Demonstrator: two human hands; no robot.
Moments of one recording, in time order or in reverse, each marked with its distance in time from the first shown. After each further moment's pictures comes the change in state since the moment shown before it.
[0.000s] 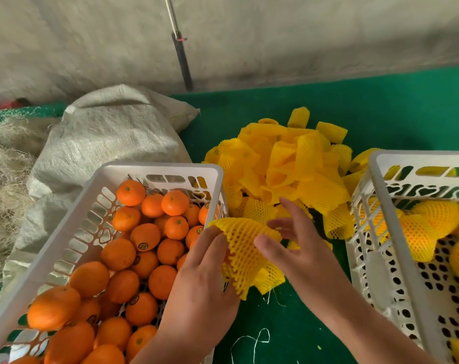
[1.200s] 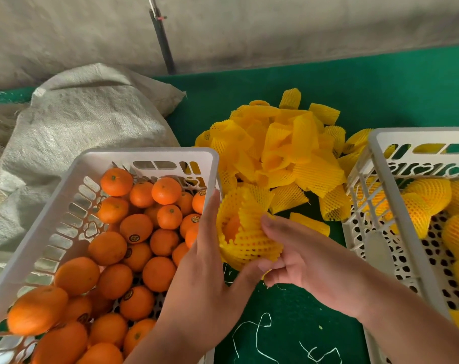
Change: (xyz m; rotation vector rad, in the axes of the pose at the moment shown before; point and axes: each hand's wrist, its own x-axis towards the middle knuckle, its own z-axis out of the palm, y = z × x) left_hand -0.002 -0.006 -0.004 -0.180 -0.109 -0.064; right_hand 0.008 0.012 -0.001 0.575 -0.551 0.288
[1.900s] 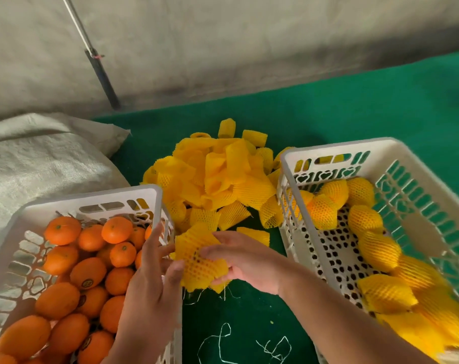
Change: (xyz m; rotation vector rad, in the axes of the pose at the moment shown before) left_hand 0.009 -0.010 0.002 -0.096 0.027 -0.022; right_hand -0.006 -0.005 -0.008 -0.142 0.201 -0.024
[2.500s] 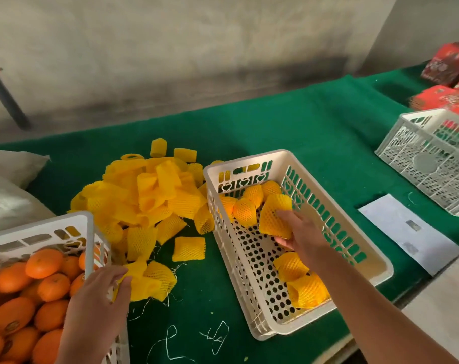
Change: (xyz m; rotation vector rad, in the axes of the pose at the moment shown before) left_hand 0.003 0.006 0.002 0.299 -0.101 -0.040; right_hand -0.190 -0.001 -0.132 0.137 1.020 -0.088
